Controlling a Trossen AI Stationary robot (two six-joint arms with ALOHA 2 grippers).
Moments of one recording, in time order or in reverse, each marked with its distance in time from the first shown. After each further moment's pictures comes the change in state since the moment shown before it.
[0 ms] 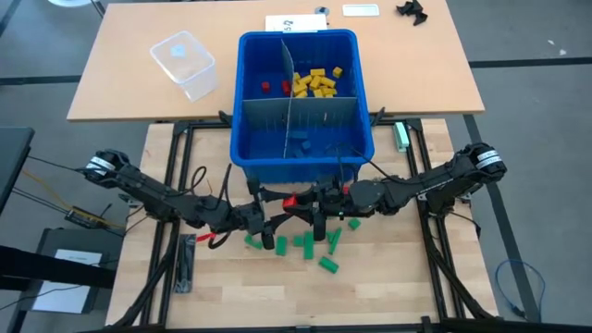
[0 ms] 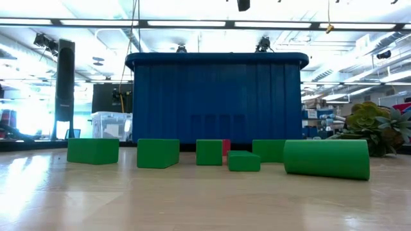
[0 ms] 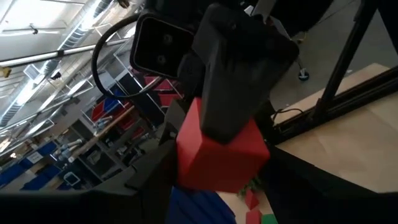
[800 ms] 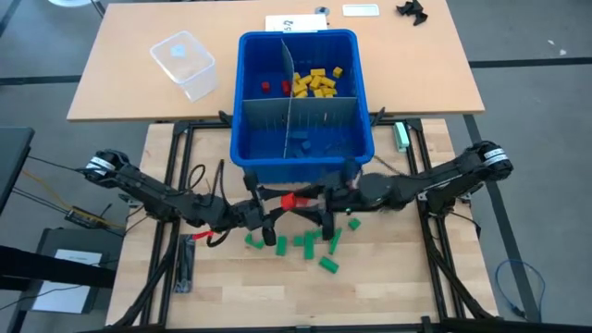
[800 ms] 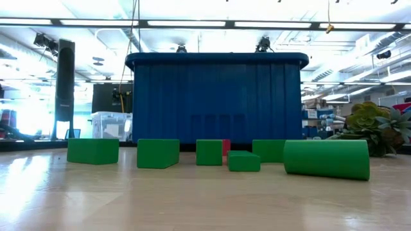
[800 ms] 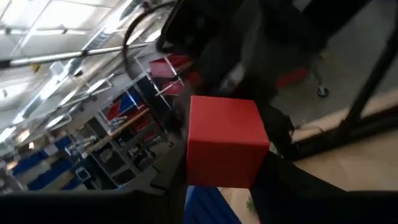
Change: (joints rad) left arm 0.006 0.000 0.003 0.077 -0.048 -0.016; right arm -0.001 -0.100 -0.001 -0.051 -0.067 -0.189
